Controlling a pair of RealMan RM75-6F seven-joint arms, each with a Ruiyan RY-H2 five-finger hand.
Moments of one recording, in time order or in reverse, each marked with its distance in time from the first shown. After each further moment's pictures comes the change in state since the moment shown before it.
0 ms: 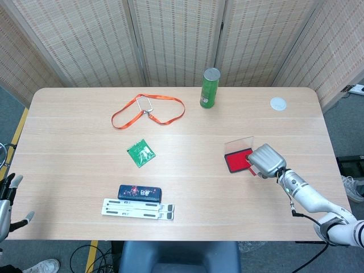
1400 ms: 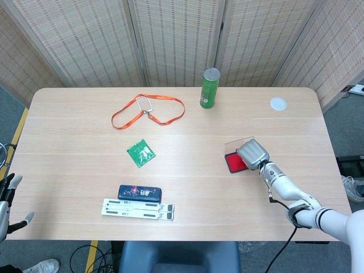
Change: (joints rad) left arm 0.009 0.019 0.010 -0.010 0.033 0.018 -0.039; right arm 0.061 -0.302 0.029 0.345 0.100 -0.091 -0.084
